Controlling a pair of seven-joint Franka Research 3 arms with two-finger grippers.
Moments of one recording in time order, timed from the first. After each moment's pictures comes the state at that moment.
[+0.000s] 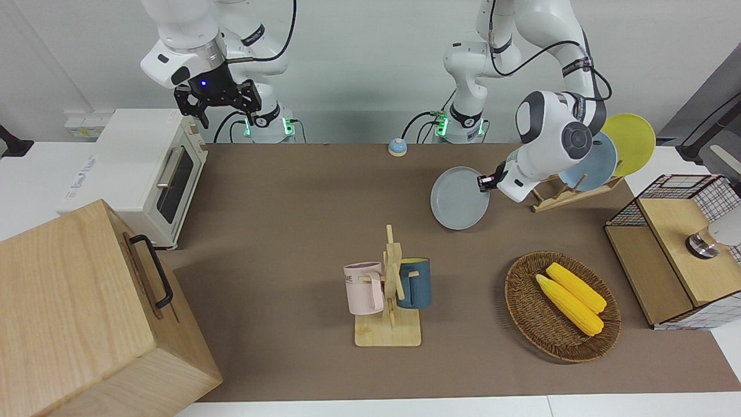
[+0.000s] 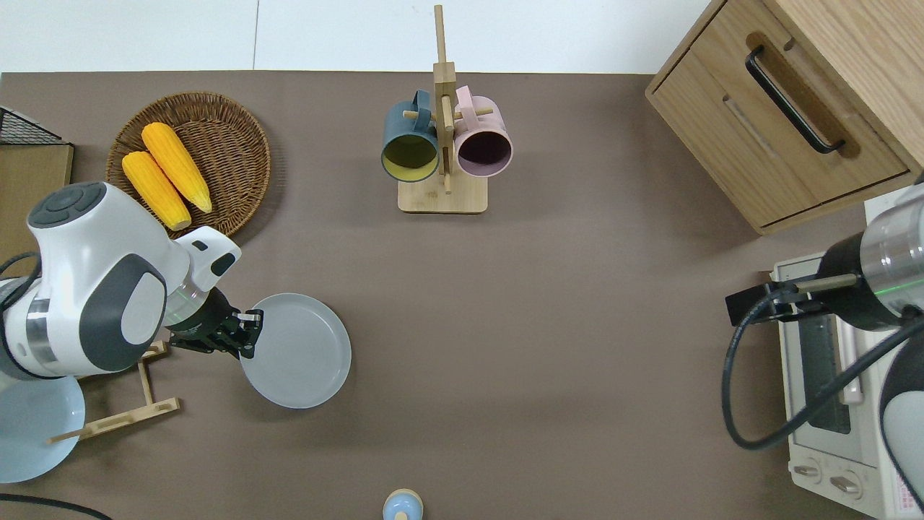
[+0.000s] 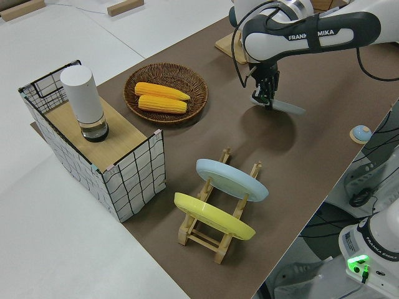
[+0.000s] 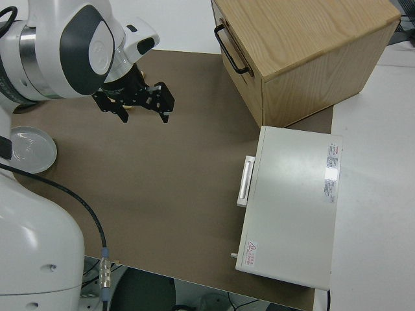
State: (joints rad) left arm -0.12 0.13 0.04 -1.98 -0.15 1.70 -0.14; right arm -0.09 -0.02 0.23 -1.50 0.00 1.36 0.06
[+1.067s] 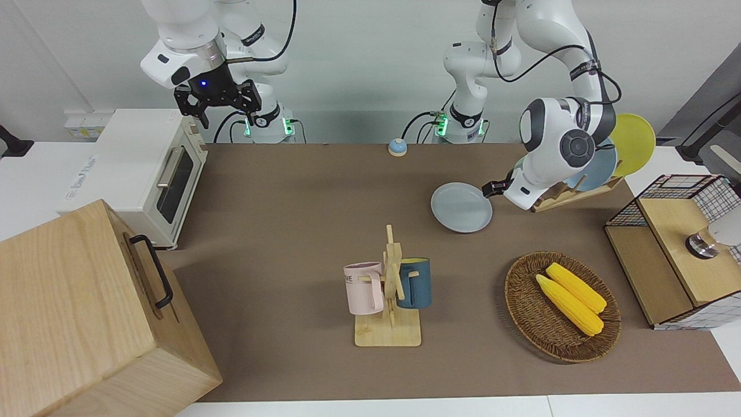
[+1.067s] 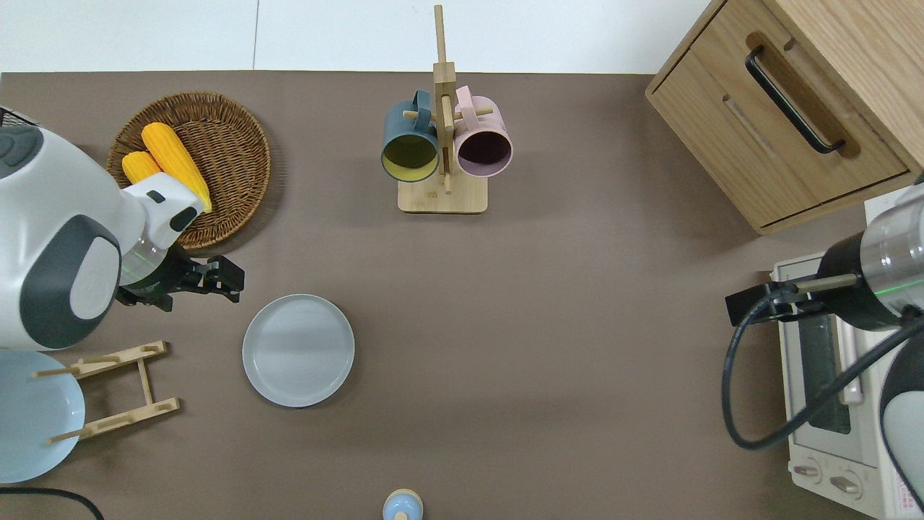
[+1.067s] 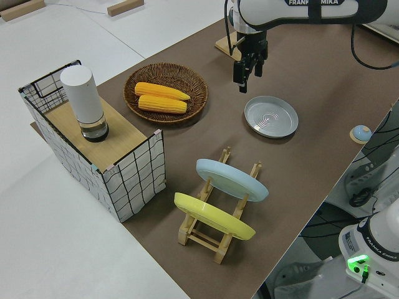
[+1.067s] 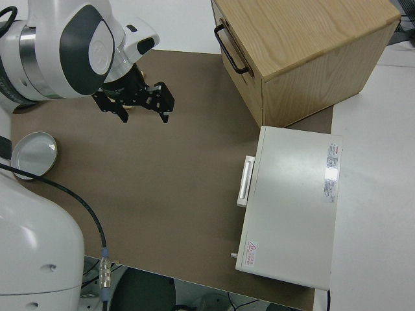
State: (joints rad) left arm -0.12 0.15 0.06 -1.77 -0.04 1.68 -0.14; right arm -0.09 -0.02 0.23 -1.50 0.00 1.36 0.06
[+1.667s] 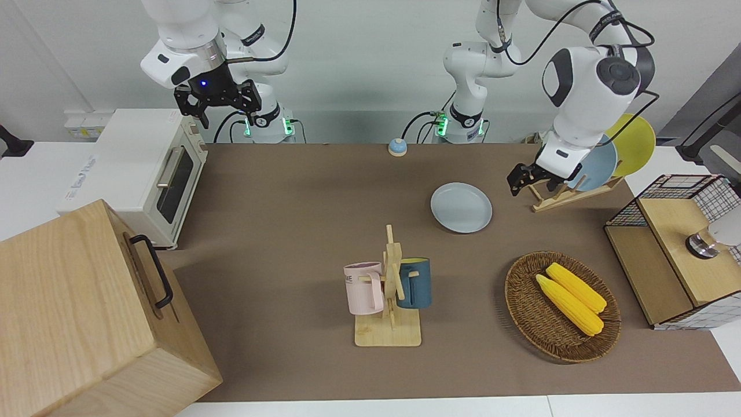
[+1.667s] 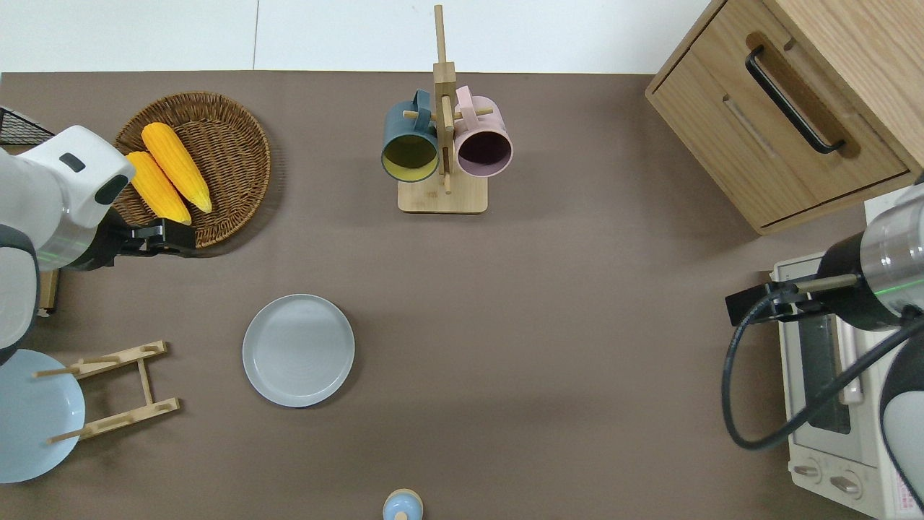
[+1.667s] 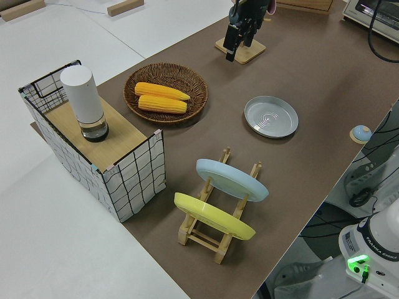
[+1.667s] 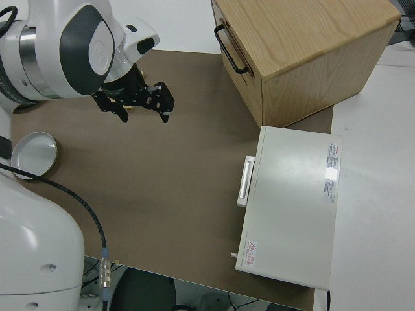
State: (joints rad) left arm -0.12 0.06 0.07 -1.71 0.05 1.78 -0.14; right arm -0.09 -0.02 0.23 -1.50 0.00 1.36 0.06
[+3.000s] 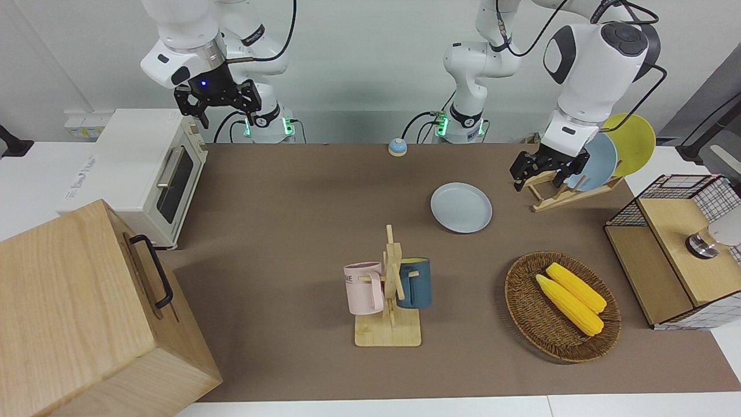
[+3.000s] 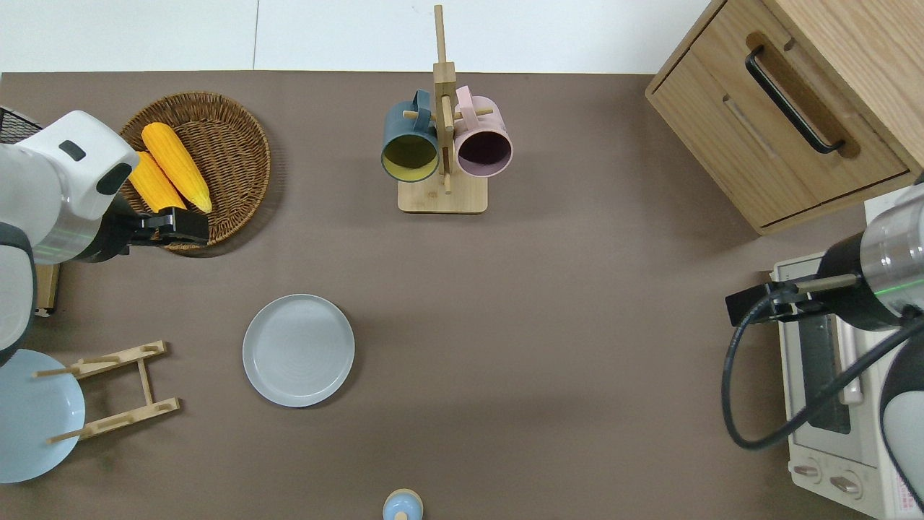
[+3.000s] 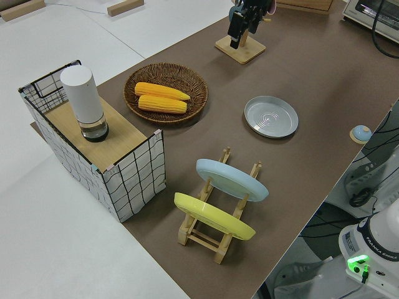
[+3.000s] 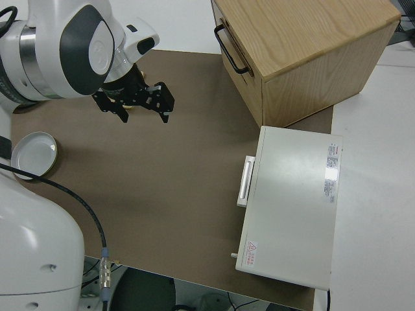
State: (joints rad) left arm -0.12 0.06 0.04 -1.67 -0.02 1.79 -0.14; right arm -0.09 -0.02 0.23 -1.50 0.00 1.36 0.06
